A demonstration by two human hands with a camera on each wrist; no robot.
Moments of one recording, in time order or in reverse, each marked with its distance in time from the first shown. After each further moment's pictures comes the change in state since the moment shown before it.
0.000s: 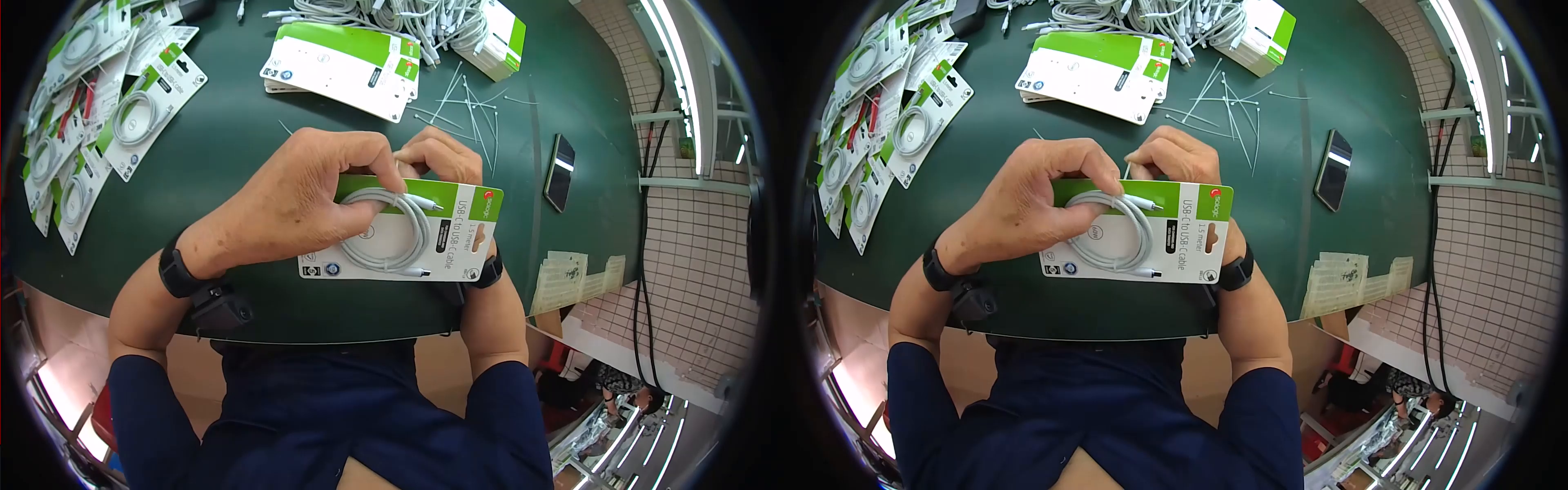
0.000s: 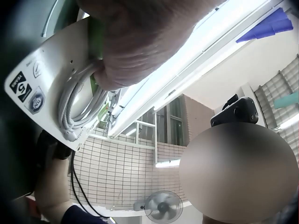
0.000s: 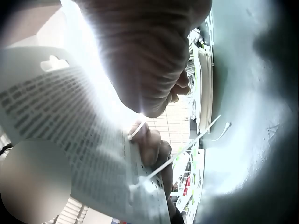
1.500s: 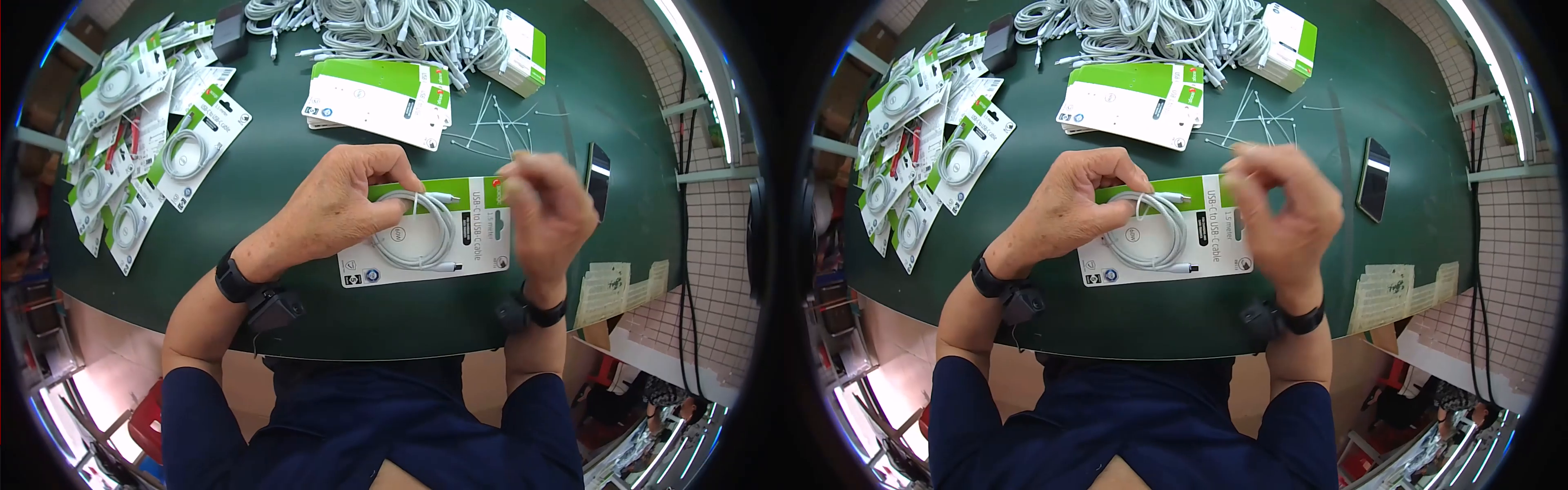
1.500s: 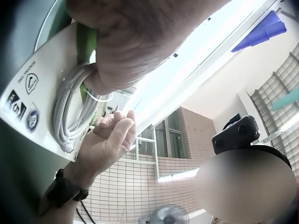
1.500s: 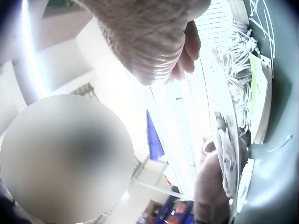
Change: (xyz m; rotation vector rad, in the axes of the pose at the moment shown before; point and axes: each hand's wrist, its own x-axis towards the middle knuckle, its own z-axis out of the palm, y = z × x) left_hand 0.009 -0.005 -0.016 -0.007 0.048 -0.216; right_hand -0.006 -0.046 -0.037 -0.079 0.377 0.056
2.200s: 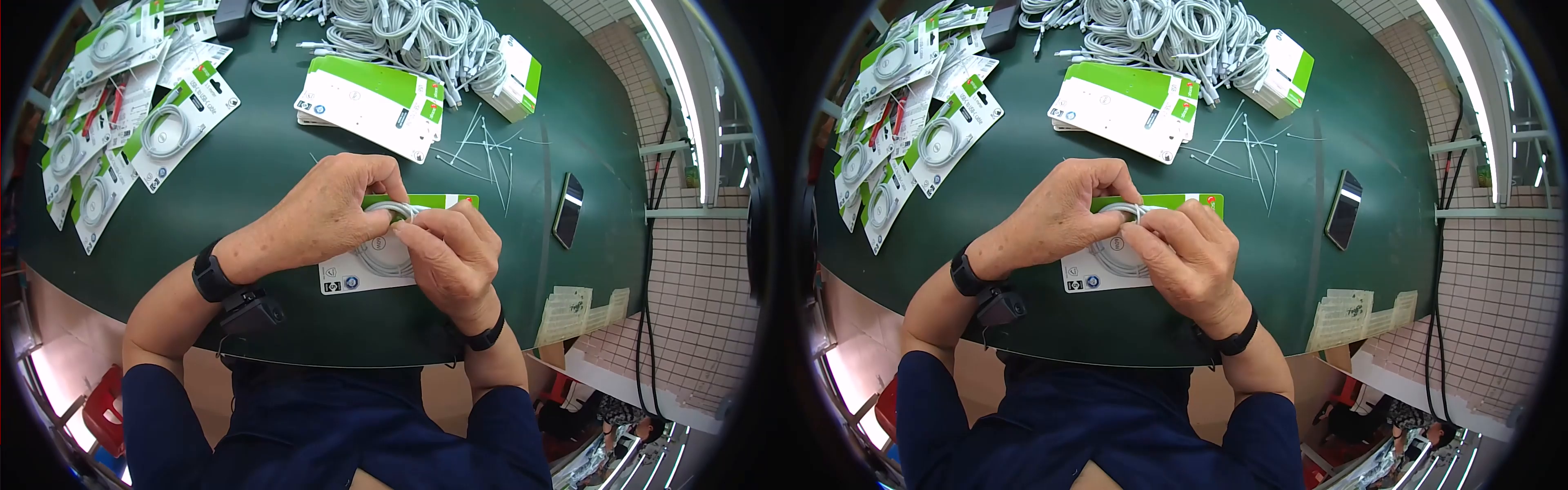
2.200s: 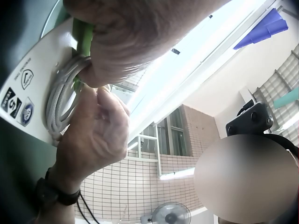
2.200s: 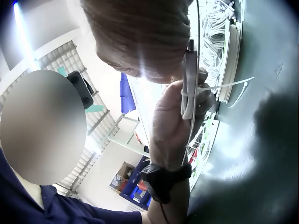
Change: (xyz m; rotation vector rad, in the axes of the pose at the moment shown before) left_hand 0.000 -0.013 0.006 0.078 0.084 0.080; right_hand -0.021 -0.003 0.044 -0.306 -0.243 -0.498
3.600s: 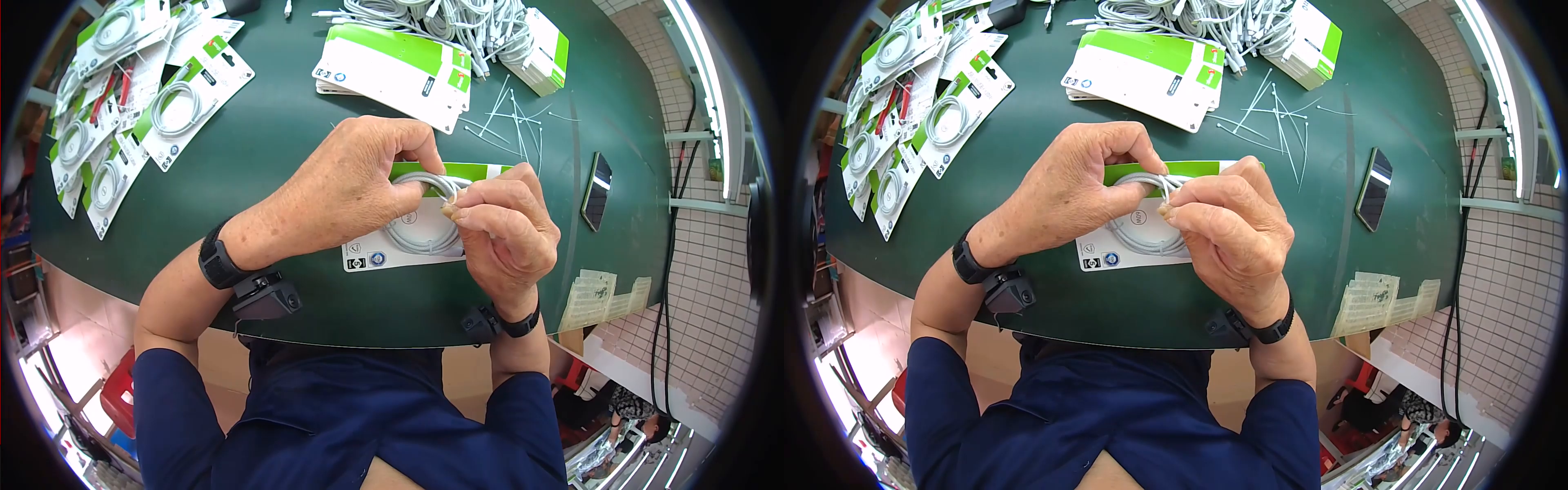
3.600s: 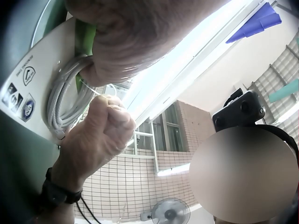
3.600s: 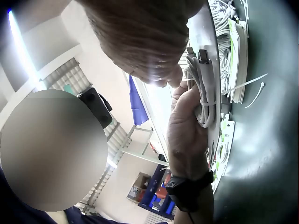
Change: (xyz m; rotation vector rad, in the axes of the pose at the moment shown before) left_hand -0.003 0.020 -0.005 0.056 -0.021 -0.017; right_hand 0.002 0.001 -0.011 0.249 0.096 0.165
